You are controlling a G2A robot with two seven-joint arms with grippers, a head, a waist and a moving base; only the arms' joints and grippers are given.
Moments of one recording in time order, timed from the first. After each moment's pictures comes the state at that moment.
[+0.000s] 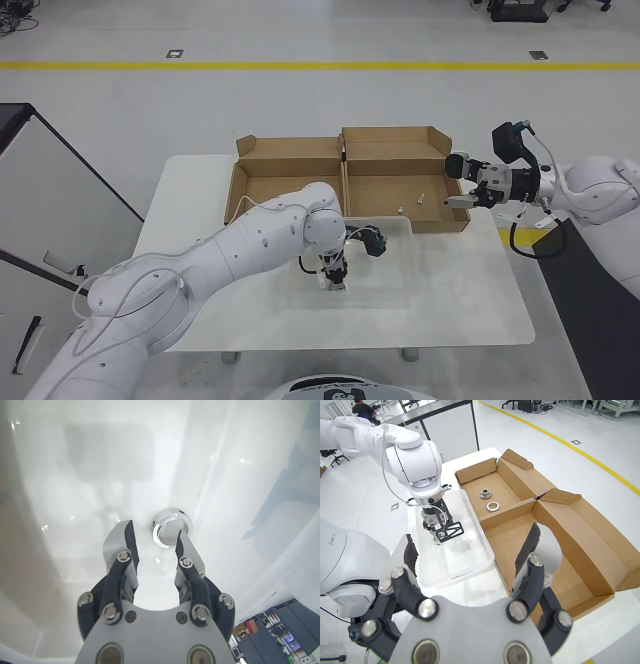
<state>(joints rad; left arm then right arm) 0.53 -1.41 -0.17 -1.15 0.37 -0.45 -1.37 -0.97 -0.57 1.02 -1.42 -0.03 -1.01 0.70</state>
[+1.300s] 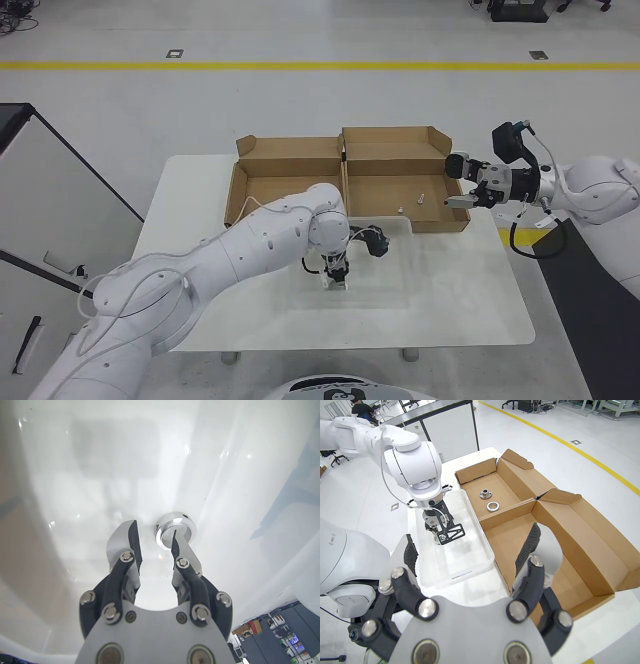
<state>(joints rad) 0.53 -1.43 -0.17 -1.15 0.42 -0.45 -1.37 -0.97 -0.57 1.02 -1.42 -0.03 -1.01 0.70</state>
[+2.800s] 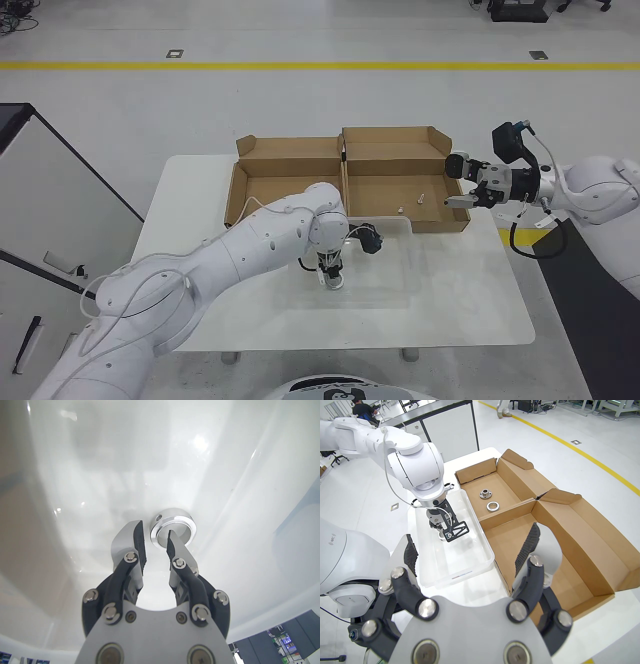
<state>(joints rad) 0.53 -1.44 -0.17 -1.11 0.47 -0.43 -1.39 -0.97 -0.57 1.02 -1.42 -0.03 -1.01 0.70</state>
